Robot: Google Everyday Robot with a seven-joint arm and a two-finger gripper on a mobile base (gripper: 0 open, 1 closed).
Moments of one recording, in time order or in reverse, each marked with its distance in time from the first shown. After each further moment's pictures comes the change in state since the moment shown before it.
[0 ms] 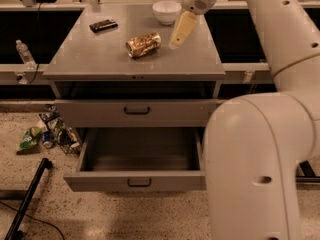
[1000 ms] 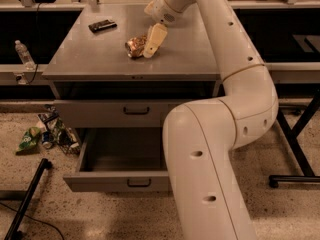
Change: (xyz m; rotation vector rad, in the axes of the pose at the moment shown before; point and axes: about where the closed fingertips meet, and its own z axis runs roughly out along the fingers) arm -0.041 -0.002 0.094 -0.089 -0.078 -0.040
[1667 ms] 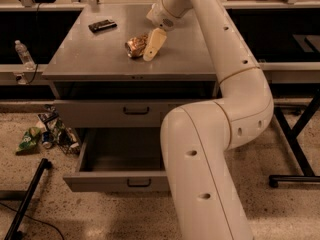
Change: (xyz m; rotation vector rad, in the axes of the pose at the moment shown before) arm 0.013 -0.001 0.019 -0.008 0.031 0.054
